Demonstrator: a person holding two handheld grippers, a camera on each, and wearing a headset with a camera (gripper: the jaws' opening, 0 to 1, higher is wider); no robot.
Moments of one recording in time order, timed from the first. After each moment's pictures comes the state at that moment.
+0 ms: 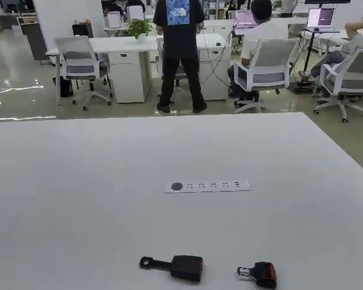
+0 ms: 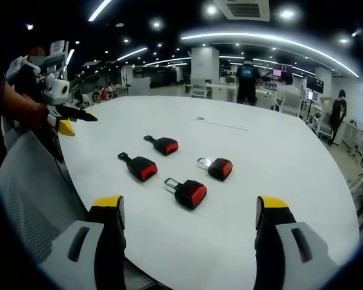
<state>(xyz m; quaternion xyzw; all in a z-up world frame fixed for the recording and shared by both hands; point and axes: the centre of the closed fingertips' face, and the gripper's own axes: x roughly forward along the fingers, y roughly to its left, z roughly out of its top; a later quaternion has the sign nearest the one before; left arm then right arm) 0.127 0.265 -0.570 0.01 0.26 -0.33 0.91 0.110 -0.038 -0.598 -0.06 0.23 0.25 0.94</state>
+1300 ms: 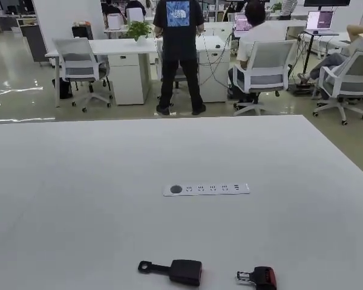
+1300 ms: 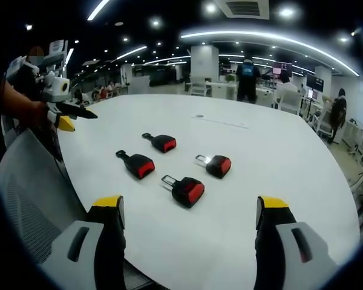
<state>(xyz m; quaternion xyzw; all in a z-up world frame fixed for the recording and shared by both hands) 0.130 0.260 -0.570 0.01 0.27 -0.33 0.90 0.112 -0.039 -0.601 -0.06 0.24 0.25 0.94</state>
